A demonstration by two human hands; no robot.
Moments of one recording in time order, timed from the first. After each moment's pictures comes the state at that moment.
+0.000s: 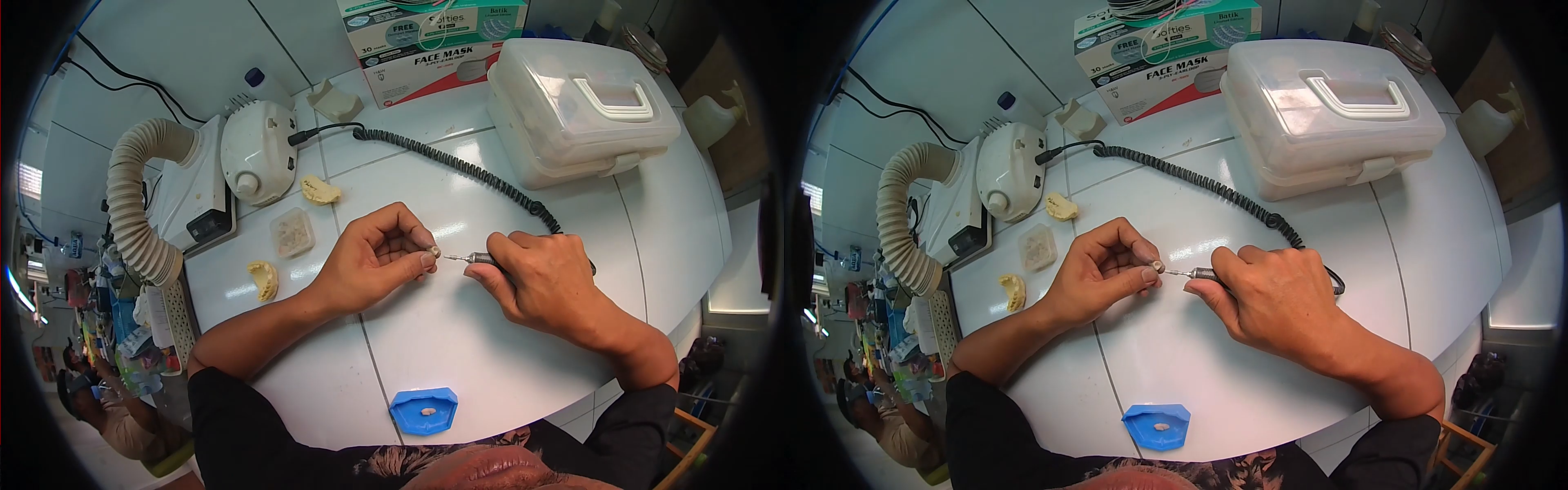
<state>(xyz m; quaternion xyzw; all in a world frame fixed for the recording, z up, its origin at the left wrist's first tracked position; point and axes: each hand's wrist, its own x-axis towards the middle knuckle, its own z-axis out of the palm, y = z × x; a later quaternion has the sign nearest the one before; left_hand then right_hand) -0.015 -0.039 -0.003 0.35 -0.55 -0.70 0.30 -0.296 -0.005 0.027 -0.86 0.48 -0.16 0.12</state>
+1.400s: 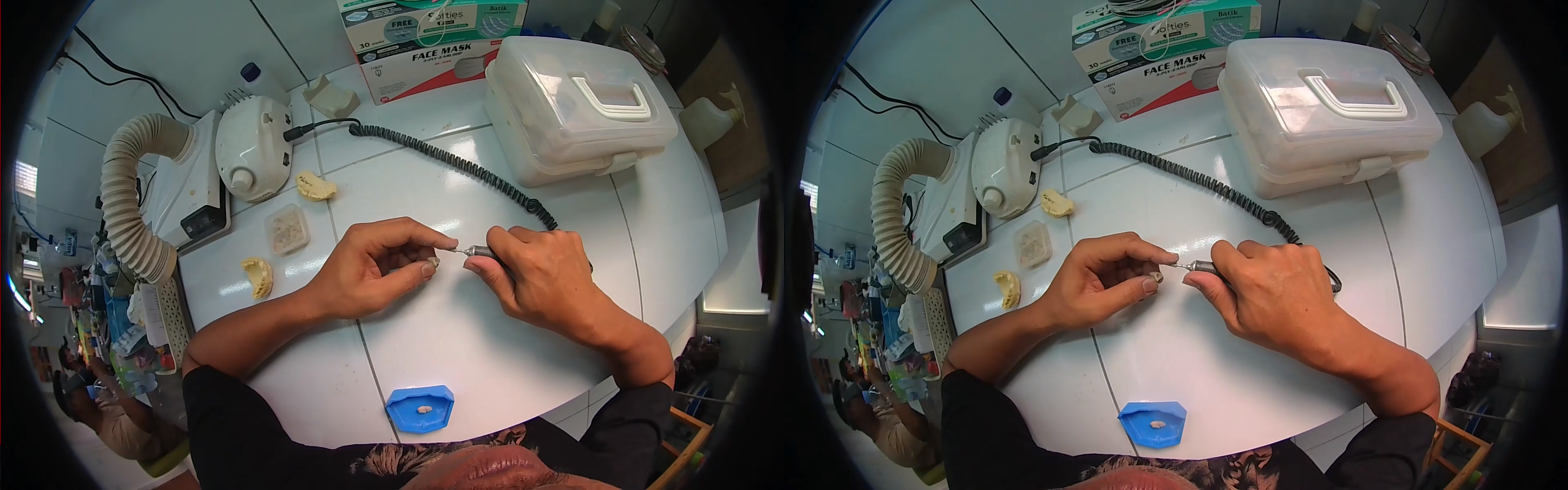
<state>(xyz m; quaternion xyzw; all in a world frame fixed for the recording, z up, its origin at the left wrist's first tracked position) -0.016 -0.036 0.003 0.32 -0.64 -0.65 0.25 -0.297 -0.007 0.028 -0.85 0.49 -0.14 0.13</state>
